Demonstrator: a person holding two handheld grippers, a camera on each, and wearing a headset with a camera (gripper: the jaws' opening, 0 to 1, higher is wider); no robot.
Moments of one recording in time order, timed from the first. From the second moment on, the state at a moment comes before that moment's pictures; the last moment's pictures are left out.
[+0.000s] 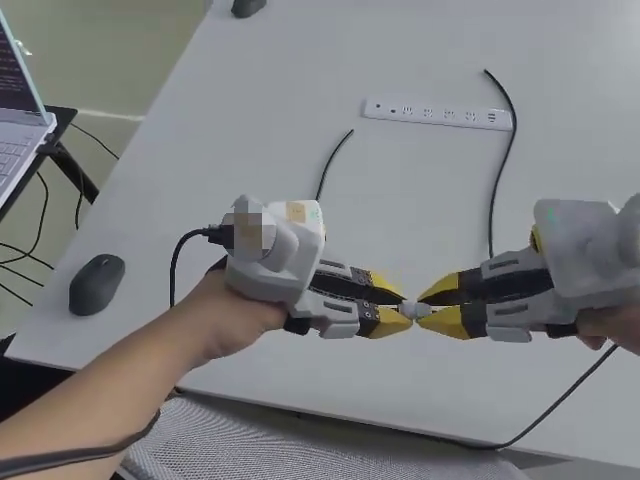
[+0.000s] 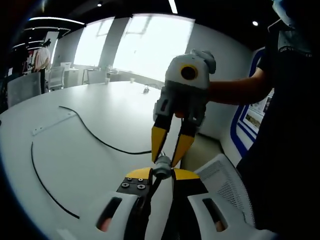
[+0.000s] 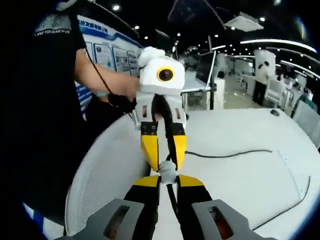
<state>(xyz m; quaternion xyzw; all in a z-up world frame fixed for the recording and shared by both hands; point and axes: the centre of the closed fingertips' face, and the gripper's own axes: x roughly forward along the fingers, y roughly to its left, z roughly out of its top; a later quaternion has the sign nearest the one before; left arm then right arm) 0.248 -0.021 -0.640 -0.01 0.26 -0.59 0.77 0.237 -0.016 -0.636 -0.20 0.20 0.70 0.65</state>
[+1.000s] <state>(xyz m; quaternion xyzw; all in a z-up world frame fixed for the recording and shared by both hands) 0.241 -0.022 -0.646 -0.02 0.28 -0.59 0.76 0.236 -0.019 -0.645 -0.29 0.18 0.65 0.68</state>
